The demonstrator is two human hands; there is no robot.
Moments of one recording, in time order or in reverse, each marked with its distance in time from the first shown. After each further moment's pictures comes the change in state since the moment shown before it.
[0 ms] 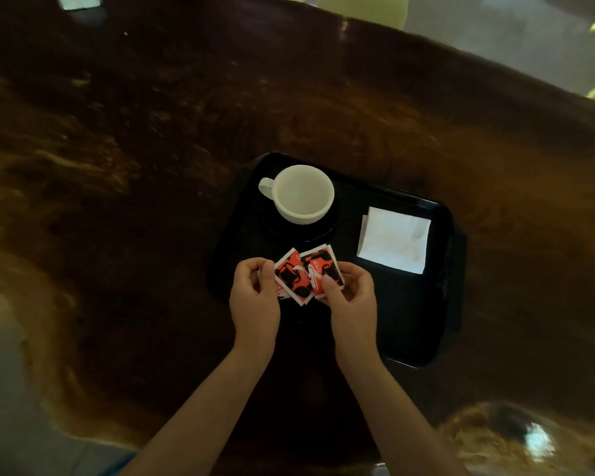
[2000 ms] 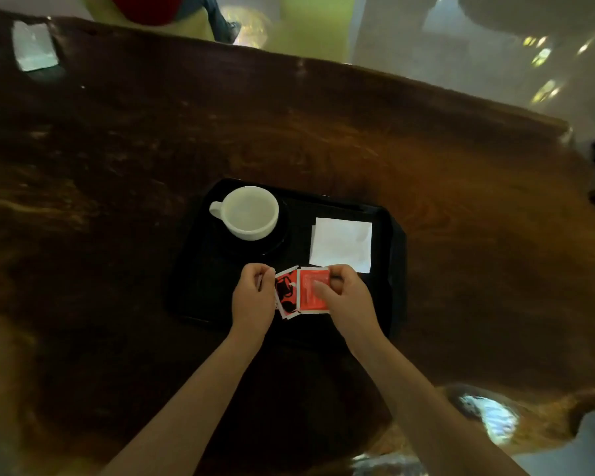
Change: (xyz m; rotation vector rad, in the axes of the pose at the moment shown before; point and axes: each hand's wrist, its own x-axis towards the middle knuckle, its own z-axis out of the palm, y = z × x) left_hand -0.005 -0.003 0.054 0.197 -0.223 0.069; right_hand 0.022 -0.020 -0.074 -0.271 -0.118 -0.054
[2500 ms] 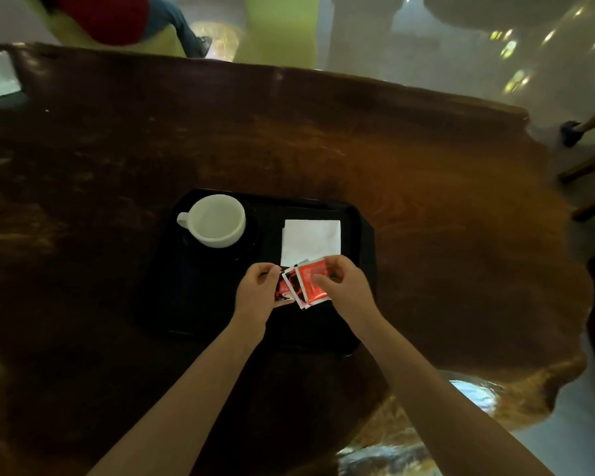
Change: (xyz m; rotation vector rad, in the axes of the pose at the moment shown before) left_hand -0.006 0.020 0.046 -0.112 -0.148 -0.125; right_hand 0.021 0.016 -0.046 -0.073 0.022 -0.049
